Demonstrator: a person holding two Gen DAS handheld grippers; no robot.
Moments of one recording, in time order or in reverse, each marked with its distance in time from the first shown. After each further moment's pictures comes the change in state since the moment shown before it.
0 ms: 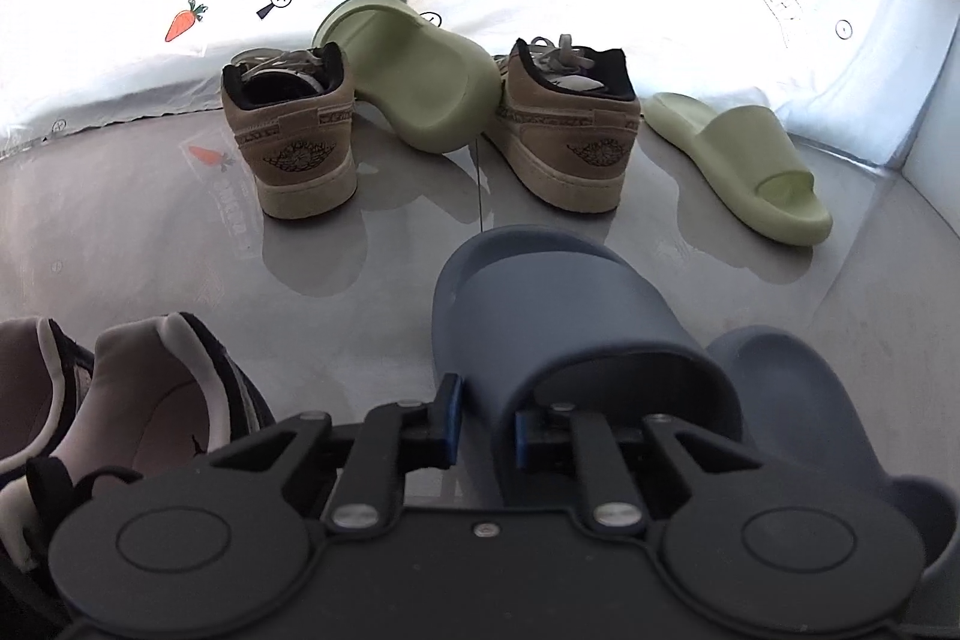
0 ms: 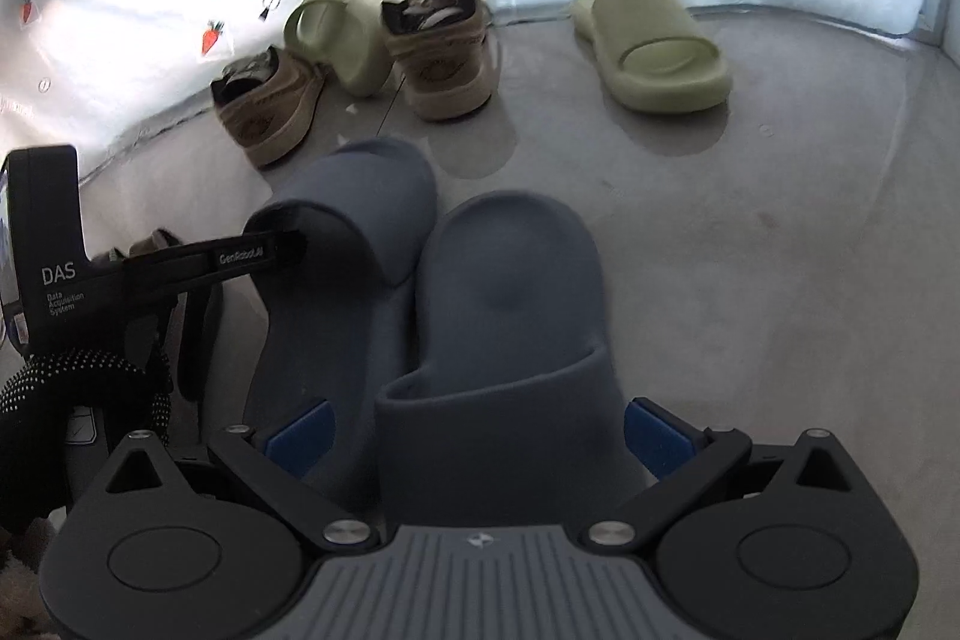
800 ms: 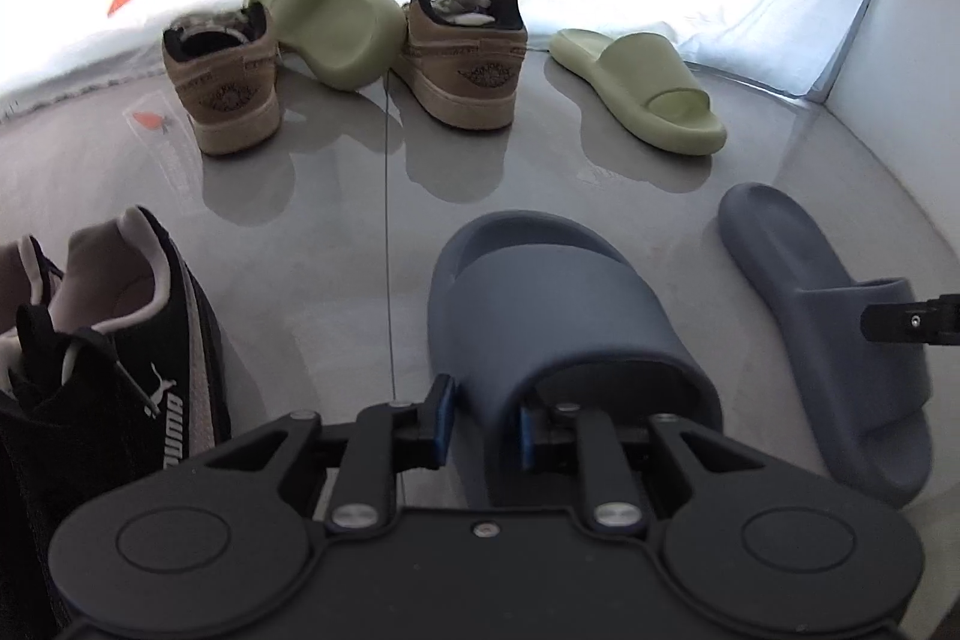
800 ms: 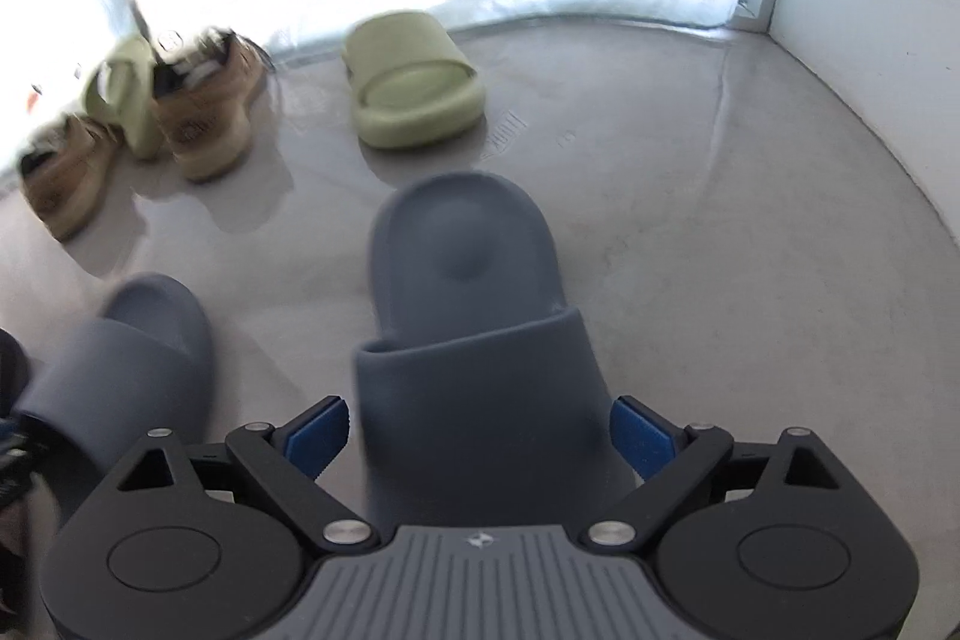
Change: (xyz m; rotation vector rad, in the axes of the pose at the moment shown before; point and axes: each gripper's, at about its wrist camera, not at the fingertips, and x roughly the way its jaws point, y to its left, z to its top) left arm -0.039 -0.020 -0.028 0.009 0.169 -0.172; right arm -0.027 -0.086 0.004 0.189 -0.140 -0.223
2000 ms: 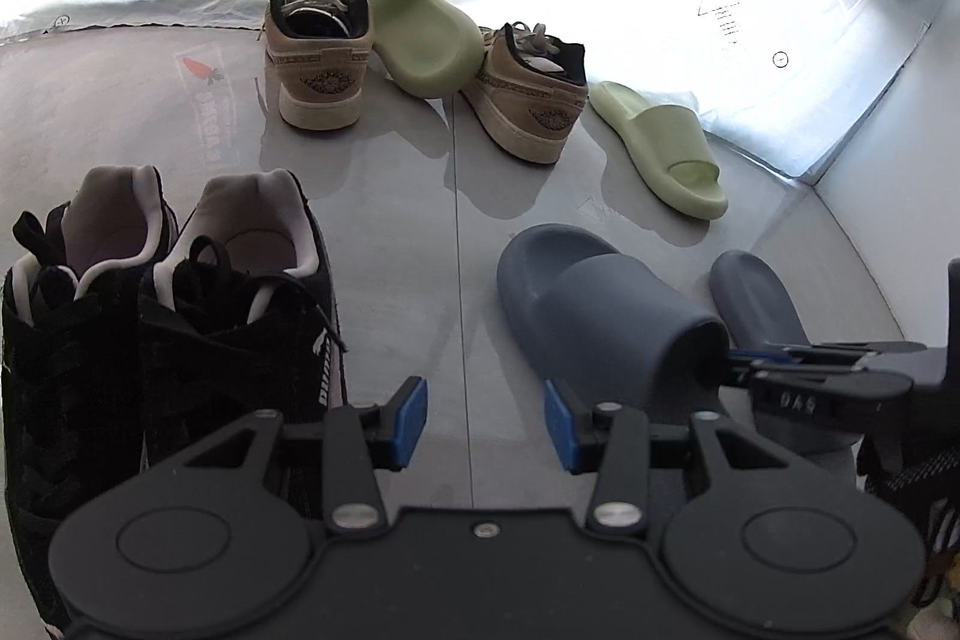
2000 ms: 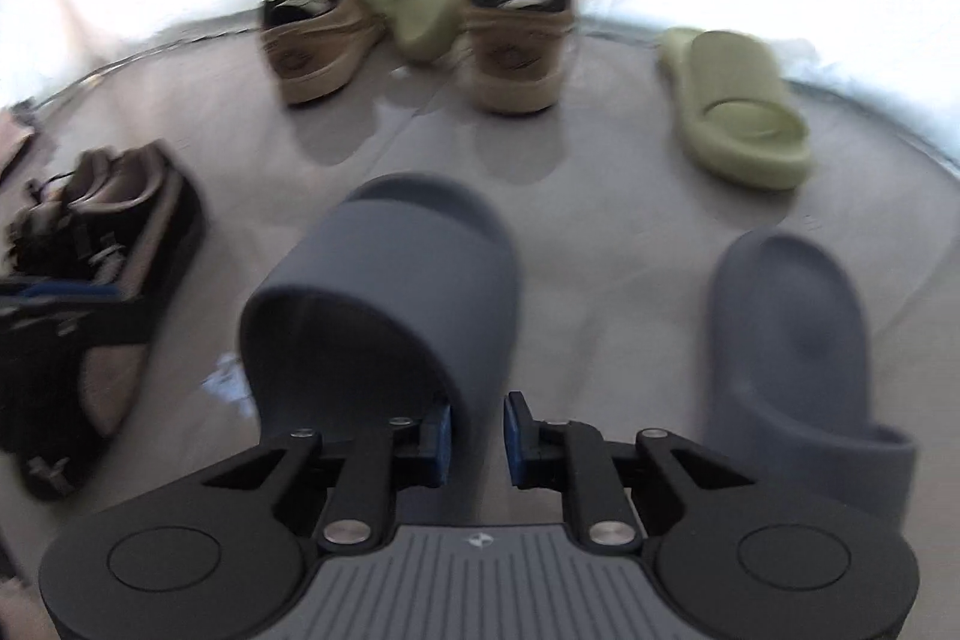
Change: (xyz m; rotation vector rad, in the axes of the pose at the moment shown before) left arm -0.057 0.048 -0.006 -0.144 -0.082 -0.035; right arm 0.029 0.099 -0.003 -0.360 0.050 0.177
